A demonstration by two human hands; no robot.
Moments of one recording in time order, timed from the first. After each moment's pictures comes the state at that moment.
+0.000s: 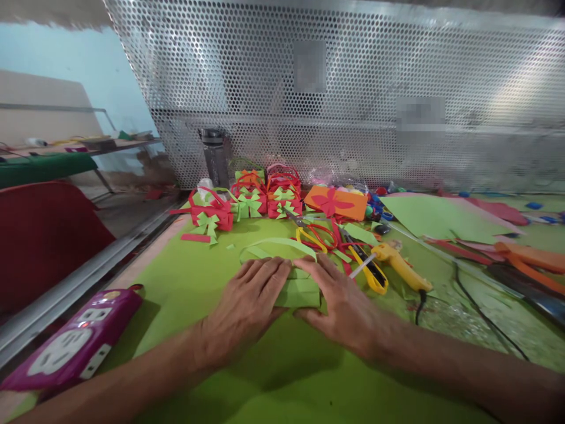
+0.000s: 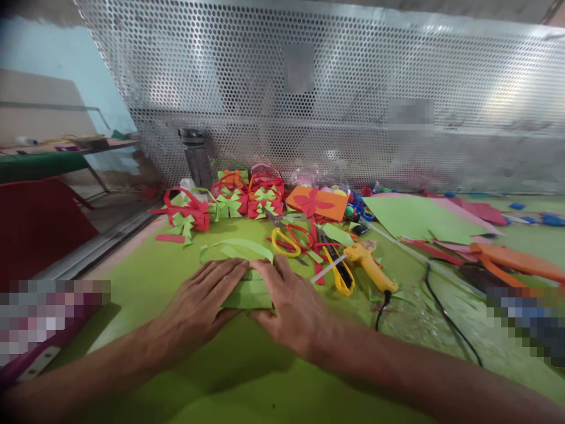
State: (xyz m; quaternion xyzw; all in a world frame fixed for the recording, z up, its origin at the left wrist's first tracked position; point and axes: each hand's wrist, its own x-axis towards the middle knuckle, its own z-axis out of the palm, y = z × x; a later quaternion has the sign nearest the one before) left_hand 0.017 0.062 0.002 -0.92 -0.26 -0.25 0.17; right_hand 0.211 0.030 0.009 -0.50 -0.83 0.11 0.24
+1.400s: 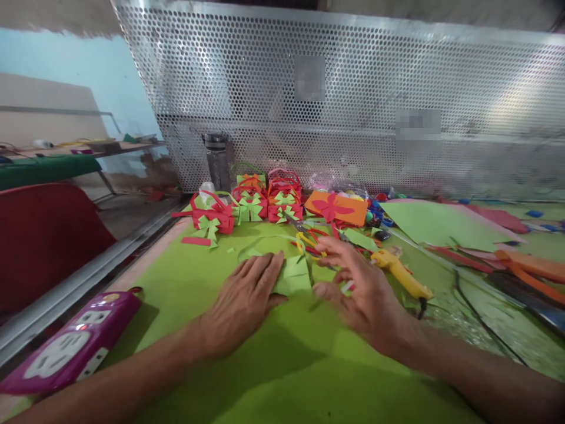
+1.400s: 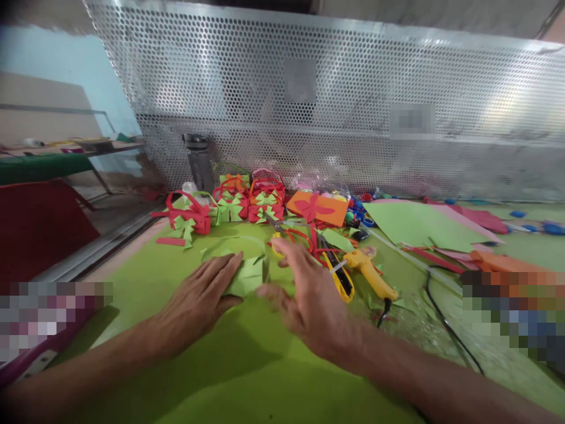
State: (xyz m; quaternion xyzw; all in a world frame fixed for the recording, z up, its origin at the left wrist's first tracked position) left_hand 0.015 0.071 -0.004 -0.90 -0.32 -0.24 0.17; right_hand 0.228 0.031 0.031 -0.46 -0.79 0.09 0.41
